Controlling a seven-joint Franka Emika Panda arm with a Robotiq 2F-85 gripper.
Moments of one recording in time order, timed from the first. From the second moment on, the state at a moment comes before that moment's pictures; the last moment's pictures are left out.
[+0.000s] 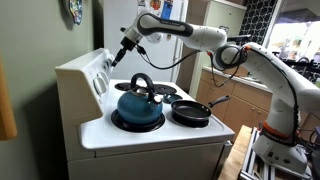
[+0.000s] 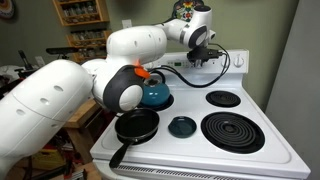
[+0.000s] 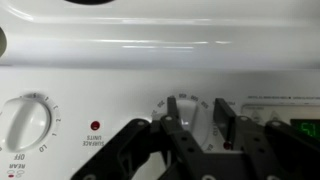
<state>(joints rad) 0.30 0.98 0.22 -0.58 0.11 2.04 -0.66</state>
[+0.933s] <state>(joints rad) 0.36 0.85 0.17 -0.58 0.10 1.95 -0.34</state>
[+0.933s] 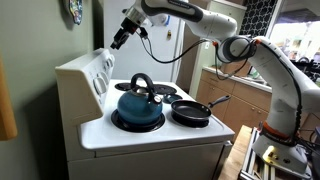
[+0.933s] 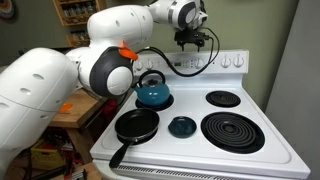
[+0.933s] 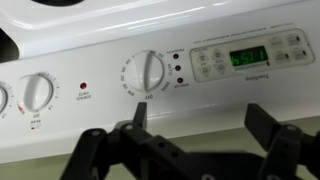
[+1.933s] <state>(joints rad) 0.38 0.50 0.03 -0.89 0.04 1.80 0.16</state>
